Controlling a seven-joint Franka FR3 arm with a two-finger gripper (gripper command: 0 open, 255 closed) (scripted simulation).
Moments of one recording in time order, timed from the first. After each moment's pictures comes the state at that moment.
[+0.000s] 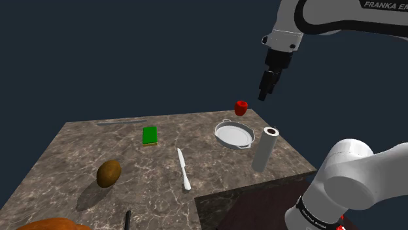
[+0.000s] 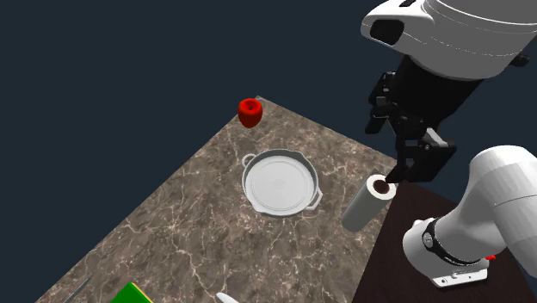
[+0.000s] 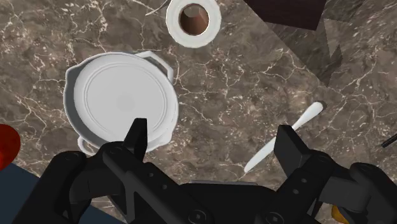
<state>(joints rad) -0.01 -0.80 -0.06 -2.33 -0.02 1.56 -0.15</state>
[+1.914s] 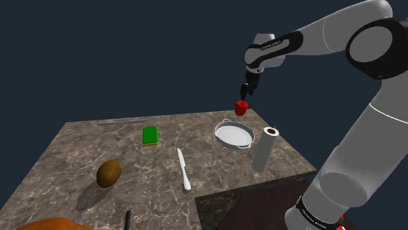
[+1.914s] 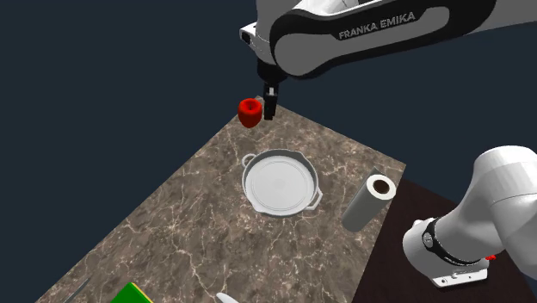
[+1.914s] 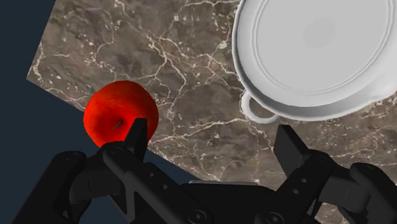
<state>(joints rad) -0.11 -0.04 -0.40 -2.07 -0.04 2.14 -0.49</state>
